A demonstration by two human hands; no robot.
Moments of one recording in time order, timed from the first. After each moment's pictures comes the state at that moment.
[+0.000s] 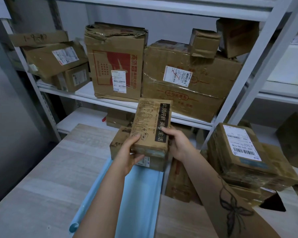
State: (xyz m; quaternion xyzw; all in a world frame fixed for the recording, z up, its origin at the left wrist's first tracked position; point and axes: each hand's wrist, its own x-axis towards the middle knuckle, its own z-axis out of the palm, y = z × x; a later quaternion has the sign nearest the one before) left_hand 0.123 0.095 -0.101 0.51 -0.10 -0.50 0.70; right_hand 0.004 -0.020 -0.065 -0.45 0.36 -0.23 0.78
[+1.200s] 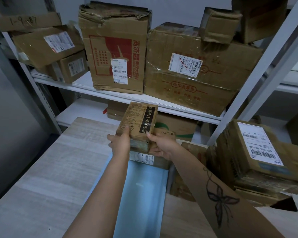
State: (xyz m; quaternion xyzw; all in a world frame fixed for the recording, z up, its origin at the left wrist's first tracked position) left_hand 0.175 0.047 -0.128 0.73 0.04 -0.30 0.61; right_hand 0.061 -0.026 -0.105 -0.57 0.45 -0.05 0.68
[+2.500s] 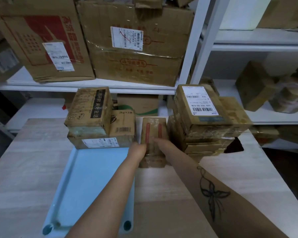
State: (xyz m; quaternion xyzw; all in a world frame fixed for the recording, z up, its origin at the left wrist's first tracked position) left_hand 0.014 0.023 -0.180 0.77 -0.23 -0.48 0.35; right_hand -0.069 -0.032 -0.167 -0.44 0.67 -0.10 0.58
